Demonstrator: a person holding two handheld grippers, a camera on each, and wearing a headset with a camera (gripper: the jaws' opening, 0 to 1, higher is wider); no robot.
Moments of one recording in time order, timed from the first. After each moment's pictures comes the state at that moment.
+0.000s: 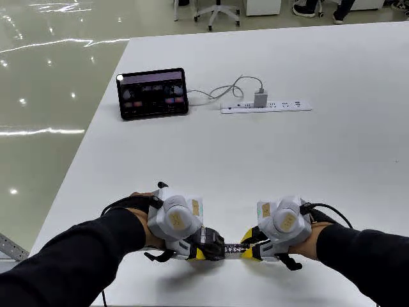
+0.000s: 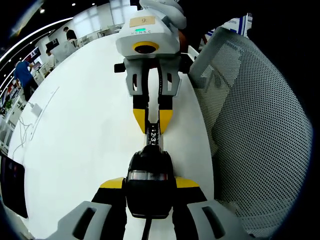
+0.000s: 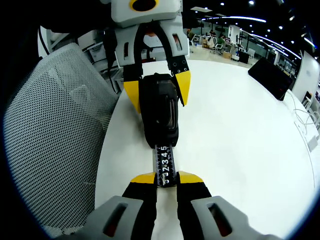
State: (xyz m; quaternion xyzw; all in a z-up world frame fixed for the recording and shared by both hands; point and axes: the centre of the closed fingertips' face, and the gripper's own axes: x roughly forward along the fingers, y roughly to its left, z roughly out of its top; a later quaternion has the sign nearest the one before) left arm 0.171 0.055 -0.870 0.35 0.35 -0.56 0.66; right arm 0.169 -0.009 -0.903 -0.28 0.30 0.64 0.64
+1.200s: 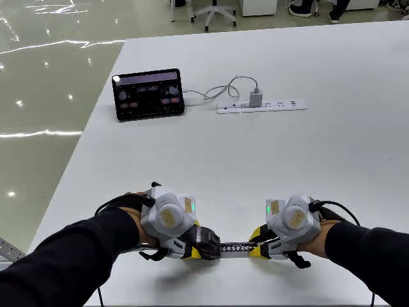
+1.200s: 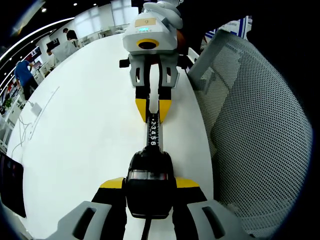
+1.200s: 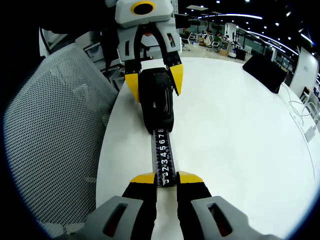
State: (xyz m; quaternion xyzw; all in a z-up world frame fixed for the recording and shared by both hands) left arm 0.170 0.054 -0.870 0.34 0.35 -0.56 0.67; right arm 0.170 -0.034 -0.902 -0.28 0.31 0.63 0.65
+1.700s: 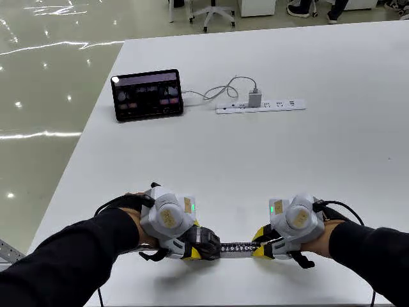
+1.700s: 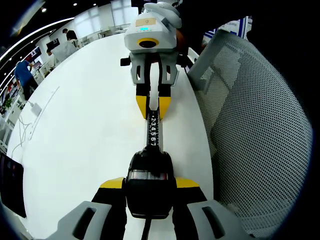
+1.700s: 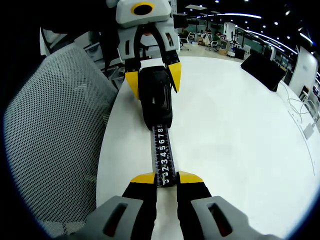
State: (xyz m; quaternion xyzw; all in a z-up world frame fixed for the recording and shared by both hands) left arm 0.170 0.054 -0.870 0.34 0.35 -0.56 0.67; right arm 0.170 -0.042 -0.902 -0.28 0.32 0.63 0.65
